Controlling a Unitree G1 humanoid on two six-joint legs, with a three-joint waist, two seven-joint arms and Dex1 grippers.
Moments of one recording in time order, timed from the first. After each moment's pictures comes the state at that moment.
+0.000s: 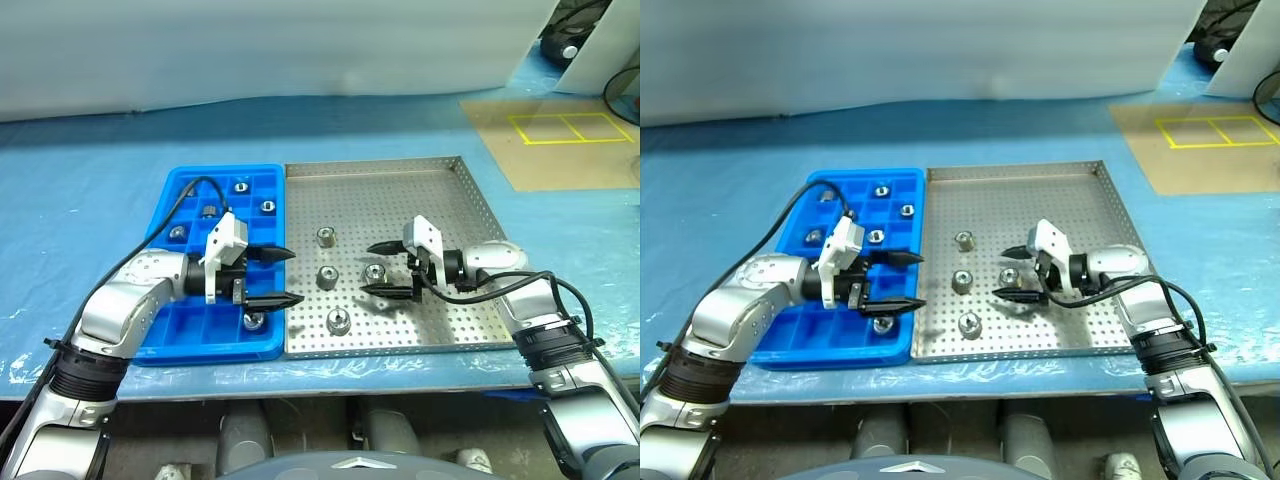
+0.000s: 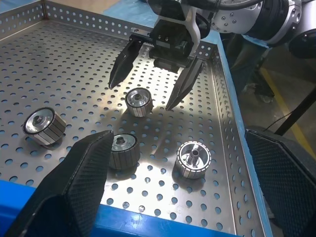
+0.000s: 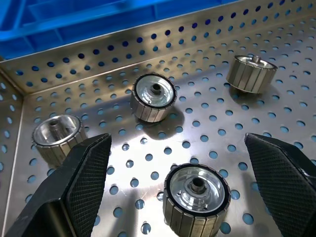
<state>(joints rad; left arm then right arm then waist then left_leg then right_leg) -0.32 0.63 -0.09 -0.20 -0.55 0.50 -1.18 -0.44 -0.59 0.16 0.20 0.22 0.27 1.23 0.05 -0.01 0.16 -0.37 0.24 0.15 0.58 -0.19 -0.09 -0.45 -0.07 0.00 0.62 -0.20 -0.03</state>
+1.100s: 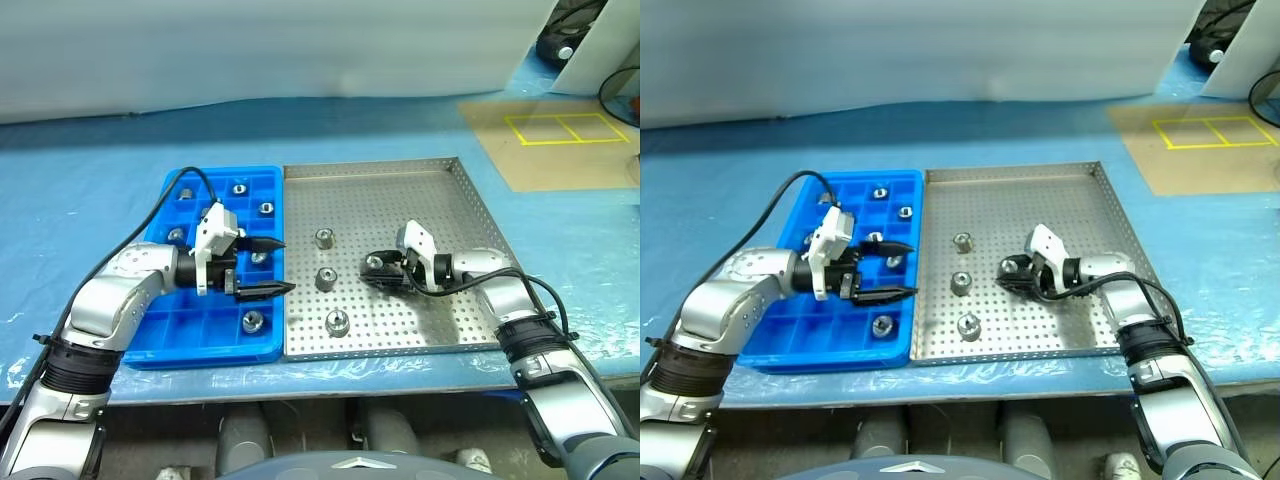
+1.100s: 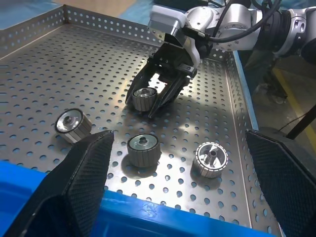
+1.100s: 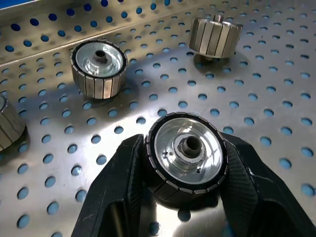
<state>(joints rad) -0.34 0.66 -0.04 -0.17 -0.56 0.51 -1.17 -0.52 -0.52 0.18 0.44 0.14 0.10 1.17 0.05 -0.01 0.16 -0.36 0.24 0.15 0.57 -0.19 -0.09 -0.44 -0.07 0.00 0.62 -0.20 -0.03</state>
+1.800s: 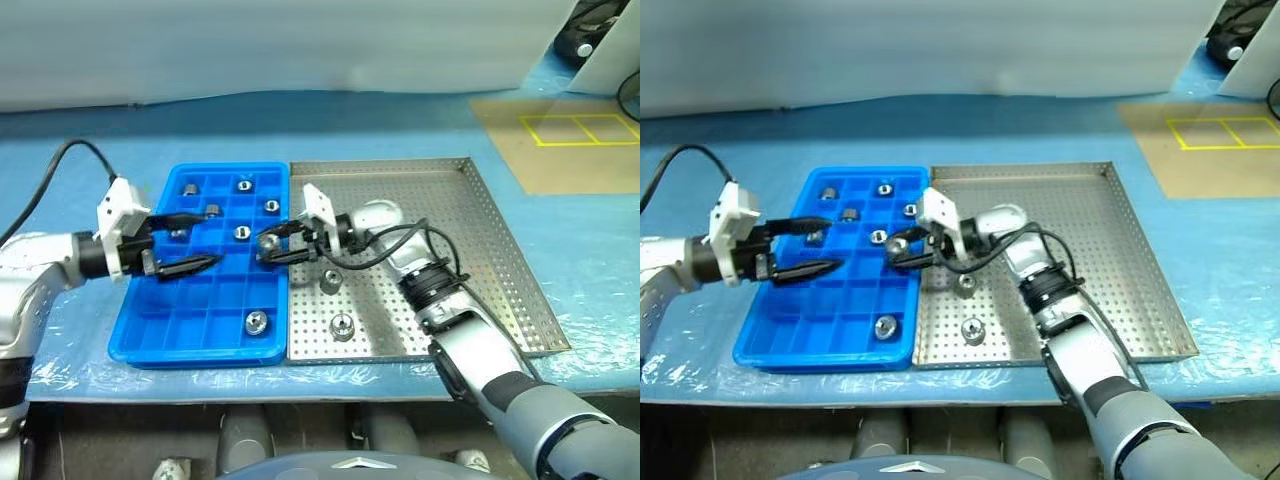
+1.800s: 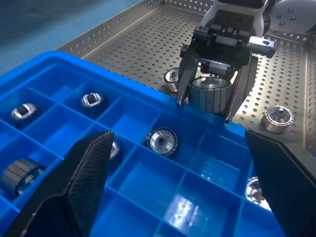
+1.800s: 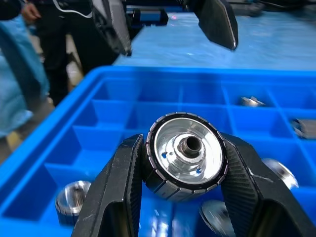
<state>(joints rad) -0.12 0.89 0.31 -0.25 -0.64 0.57 -1.16 -0.88 -0.06 0.33 0.61 0.16 0.06 1.33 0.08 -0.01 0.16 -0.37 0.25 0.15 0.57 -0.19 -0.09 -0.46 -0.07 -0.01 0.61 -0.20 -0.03</state>
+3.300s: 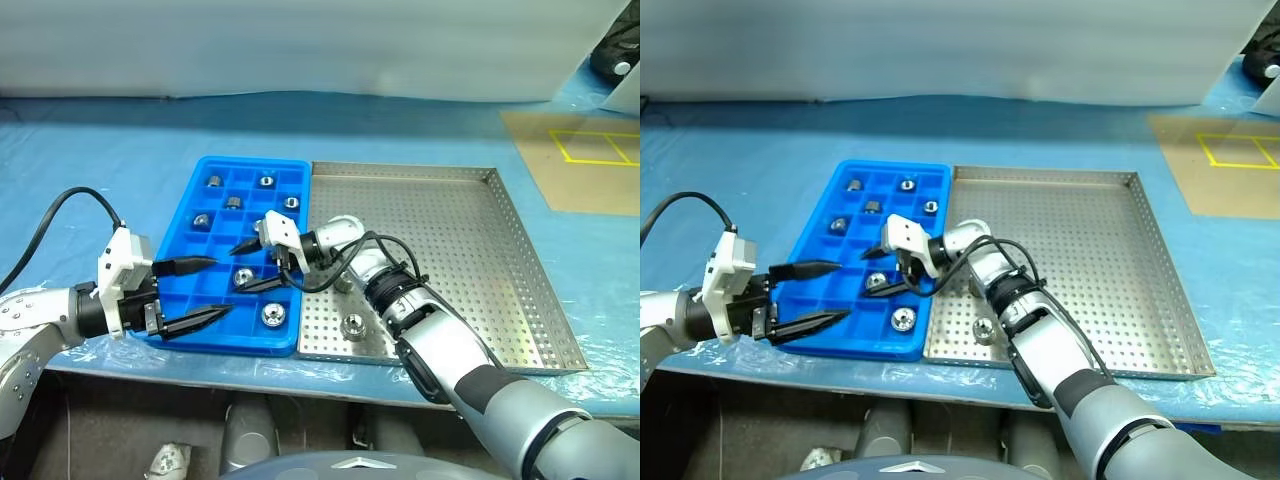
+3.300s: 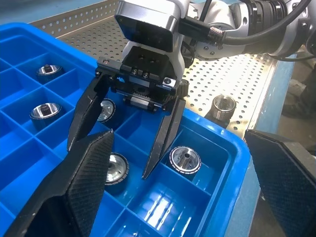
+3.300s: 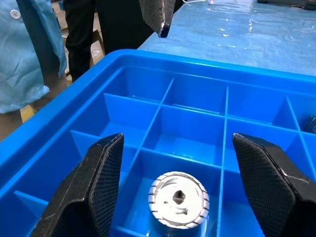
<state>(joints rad) 0.10 0.86 0.36 -0.48 -0.74 0.59 -1.08 -0.94 0.03 0.32 0.90 0.02 -0.19 1.27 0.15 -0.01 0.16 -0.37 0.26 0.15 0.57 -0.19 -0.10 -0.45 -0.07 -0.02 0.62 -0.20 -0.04</state>
